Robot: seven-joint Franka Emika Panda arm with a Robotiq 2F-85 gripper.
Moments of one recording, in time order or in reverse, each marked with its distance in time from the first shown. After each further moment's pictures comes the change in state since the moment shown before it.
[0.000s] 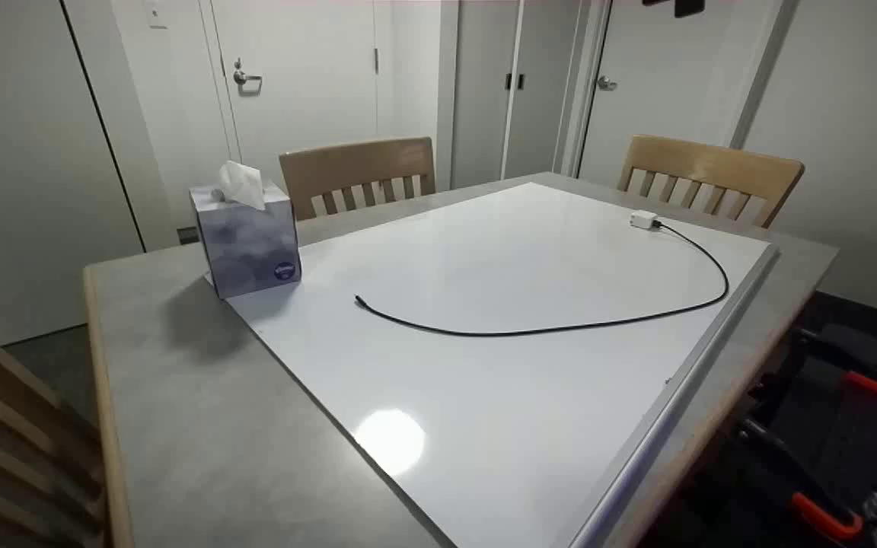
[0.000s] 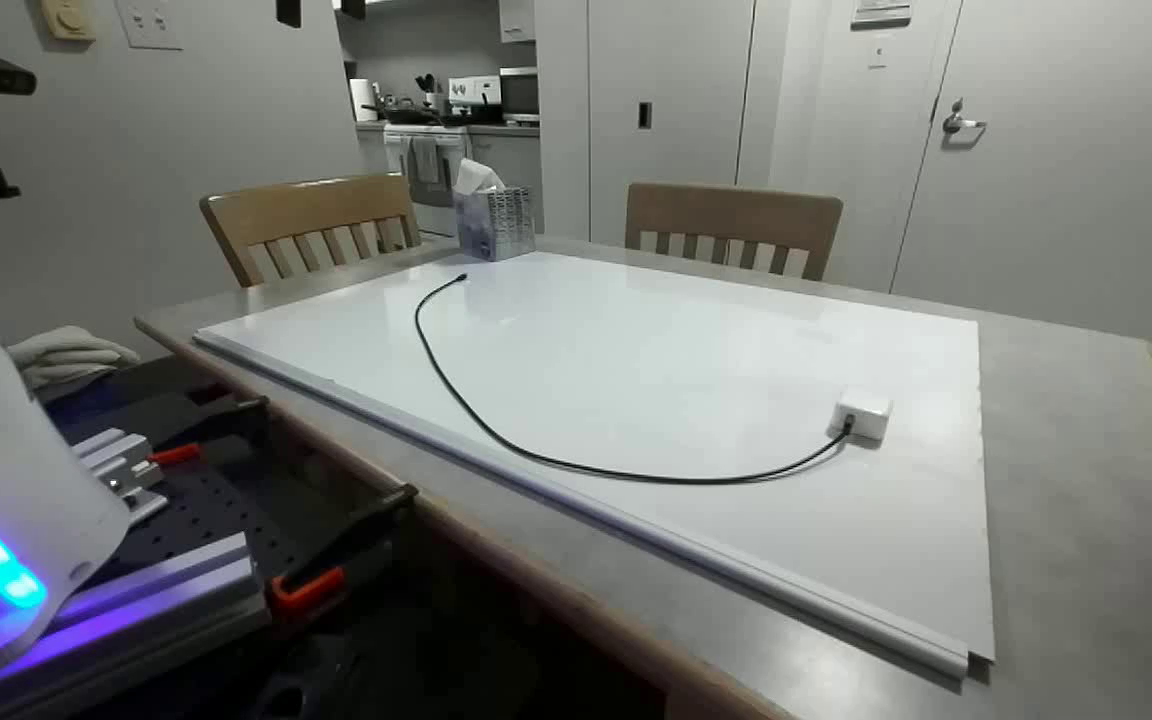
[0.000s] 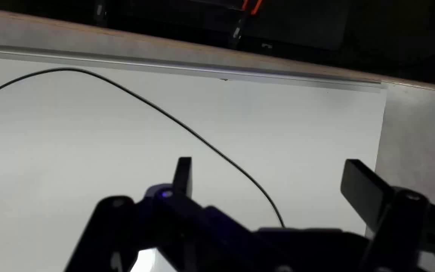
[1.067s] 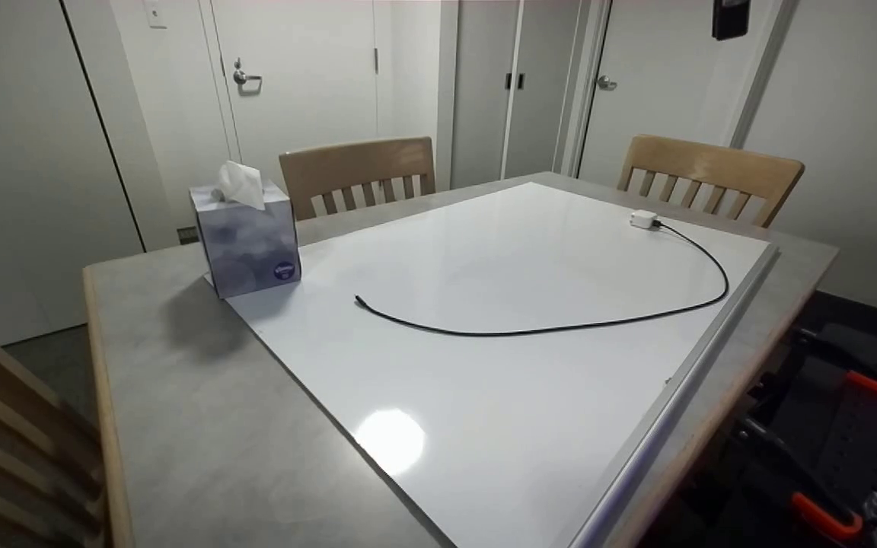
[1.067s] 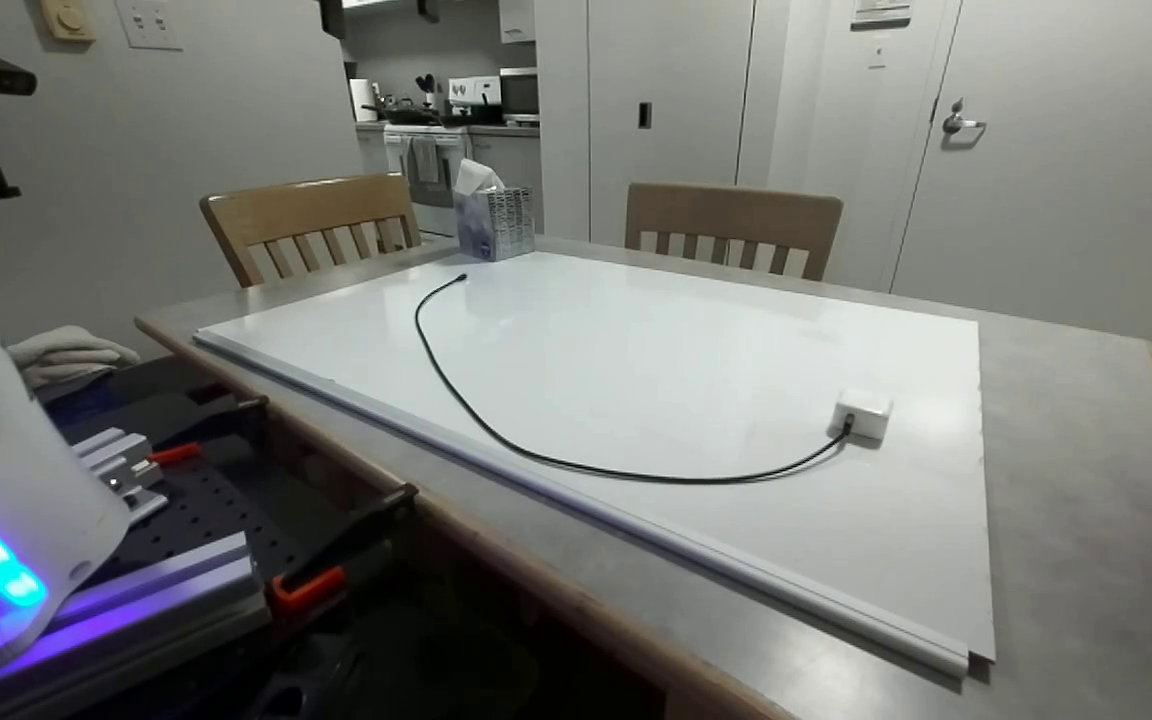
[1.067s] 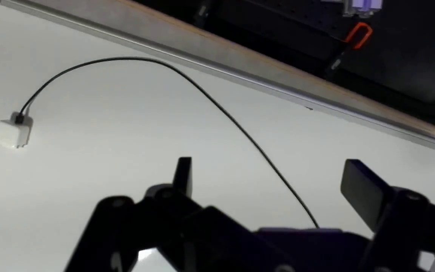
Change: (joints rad) arm -0.016 -0.112 -0.132 -0.147 -0.213 0.054 -0.310
